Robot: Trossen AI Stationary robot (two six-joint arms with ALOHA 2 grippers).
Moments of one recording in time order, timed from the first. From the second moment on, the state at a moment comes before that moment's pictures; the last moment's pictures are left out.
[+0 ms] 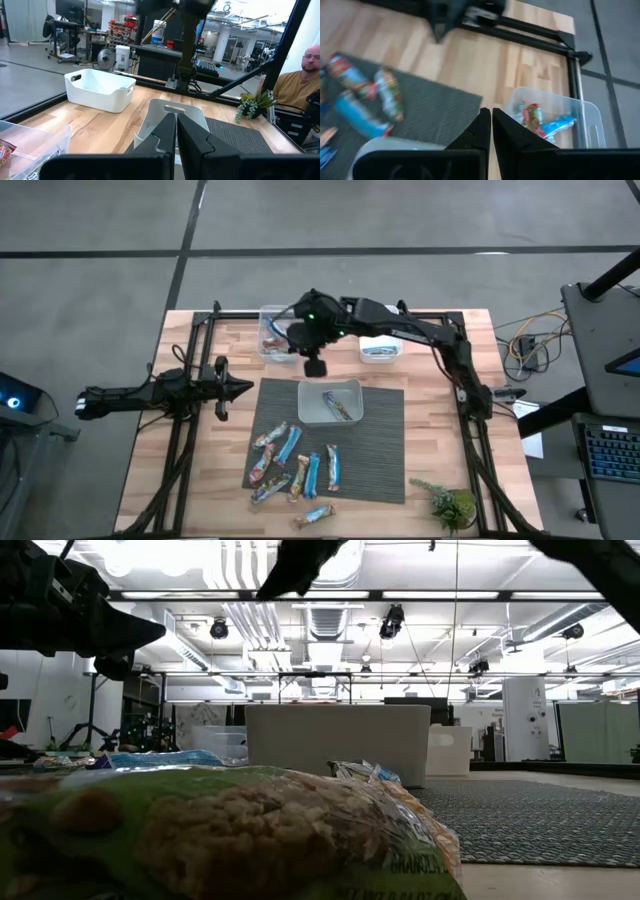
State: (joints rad) left arm 0.05 0.05 0.01 0.03 -0.10 -0.18; right arm -0.20 2.12 2.29 -0.93 -0.17 -0.37
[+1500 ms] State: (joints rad) left arm 0.05 0.05 0.01 0.03 -0.10 -0.18; right arm 0.30 1.87 2.22 -1.39 -0.24 -0.71
